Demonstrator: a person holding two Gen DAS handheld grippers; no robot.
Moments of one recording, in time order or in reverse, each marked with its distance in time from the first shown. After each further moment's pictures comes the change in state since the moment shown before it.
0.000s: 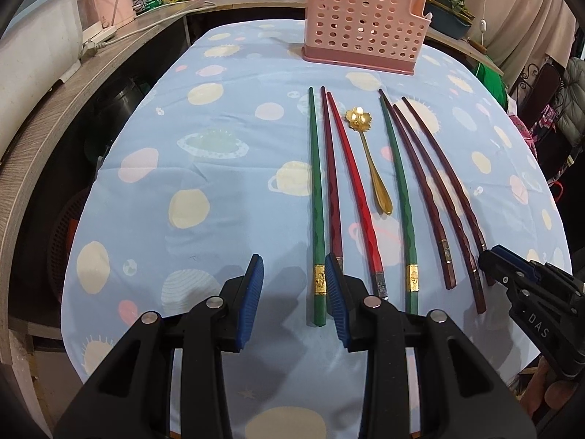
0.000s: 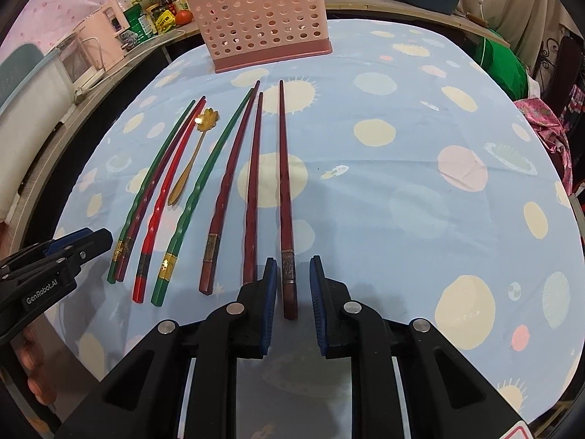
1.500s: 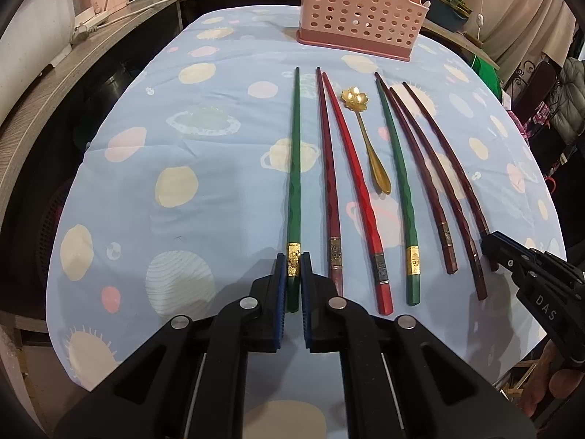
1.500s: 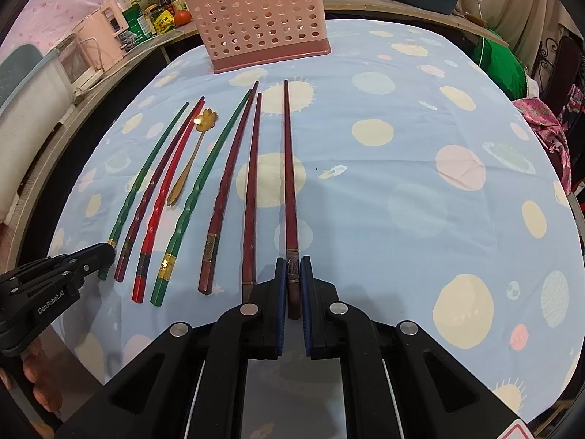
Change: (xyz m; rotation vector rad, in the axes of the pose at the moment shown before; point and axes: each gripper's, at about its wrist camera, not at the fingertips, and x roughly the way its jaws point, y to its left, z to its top) left arm 0.009 0.003 -0.009 -0.007 0.037 -0.043; right arm 0.000 -0.001 0.000 0.001 -0.001 -0.002
